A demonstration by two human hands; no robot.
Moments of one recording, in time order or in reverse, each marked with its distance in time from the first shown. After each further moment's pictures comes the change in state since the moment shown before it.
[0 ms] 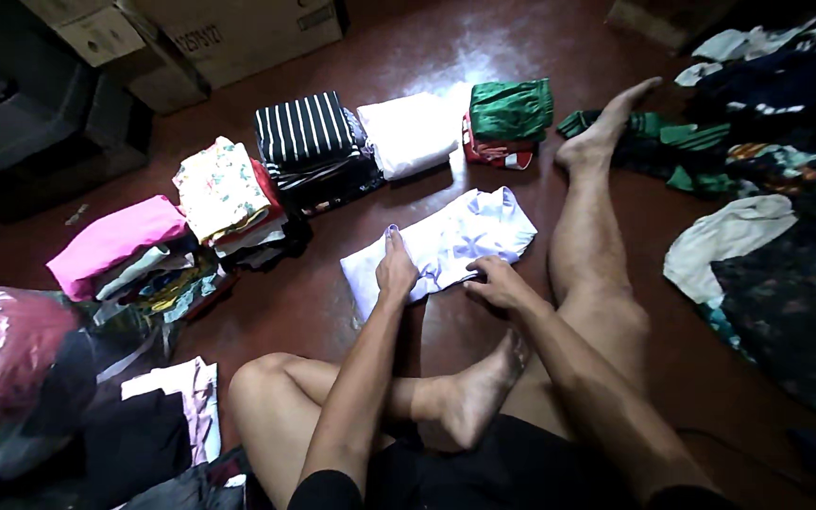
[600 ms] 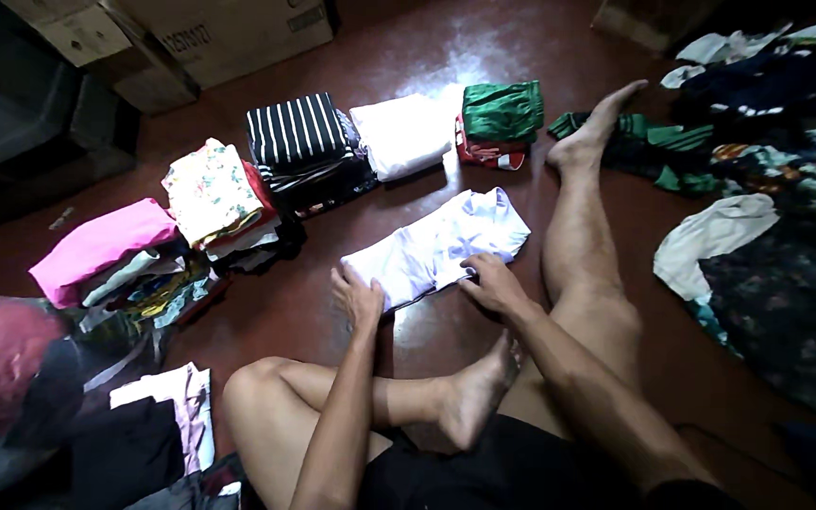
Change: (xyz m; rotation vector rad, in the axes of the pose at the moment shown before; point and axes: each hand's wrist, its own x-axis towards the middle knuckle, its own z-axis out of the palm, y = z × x) left_hand -0.024 -0.085 0.026 -0.159 0.333 -0.293; right_hand -0.003 -0.005 0.009 -0.139 0.168 -0.124
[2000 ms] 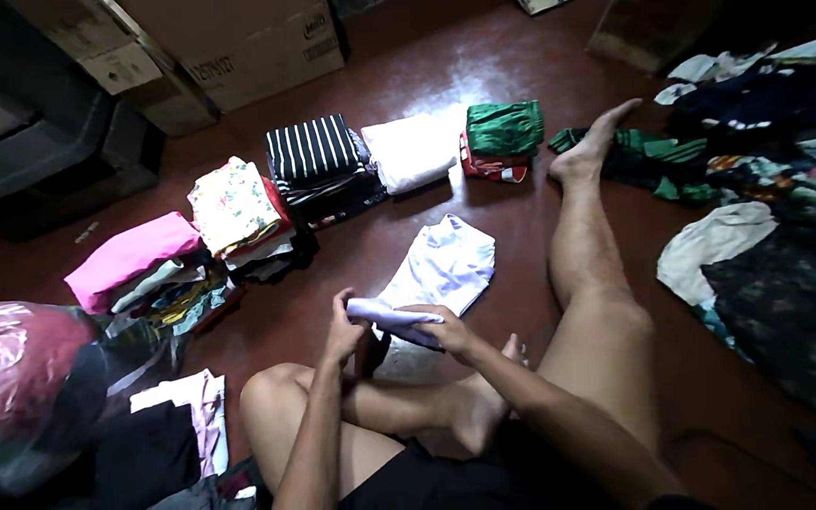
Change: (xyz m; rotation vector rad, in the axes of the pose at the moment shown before) left_hand -0.015 -0.059 -0.087 -0.721 -0.453 0.245; right_hand -0.041 -0.120 0.057 1.110 -0.189 -0.301
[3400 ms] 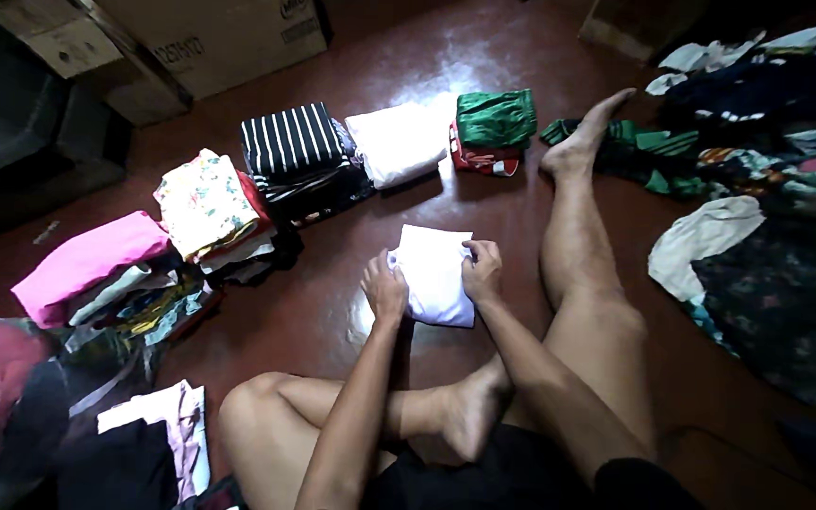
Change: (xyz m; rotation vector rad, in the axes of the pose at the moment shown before) left_hand 0.086 0.012 0.129 0.694 0.248 0.078; right_hand 0.041 0.029 -0.119 -0.892 0.886 0.130
